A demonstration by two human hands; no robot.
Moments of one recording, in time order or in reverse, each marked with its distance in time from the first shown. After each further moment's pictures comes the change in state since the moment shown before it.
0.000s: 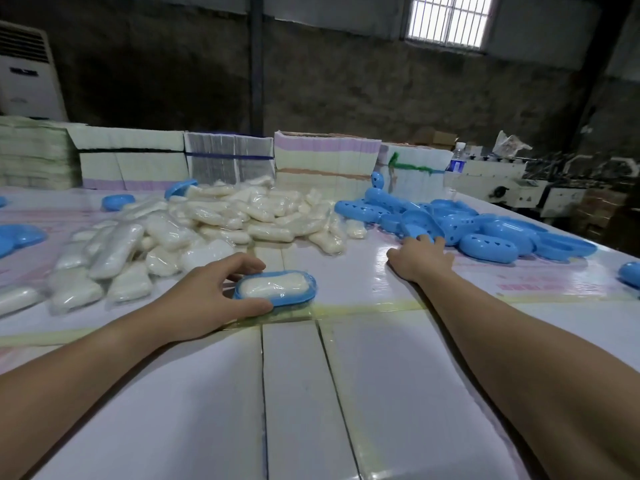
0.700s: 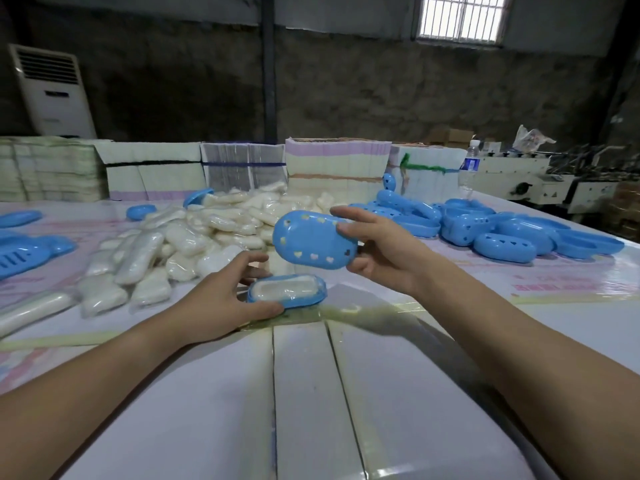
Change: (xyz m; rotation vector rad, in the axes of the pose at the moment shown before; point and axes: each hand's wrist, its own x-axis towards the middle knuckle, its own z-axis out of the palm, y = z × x) left_hand -0.003 0.008 0.002 0.021 0.028 -0.048; right_hand -0.080 -0.059 -0.050 1.666 -0.752 -0.370
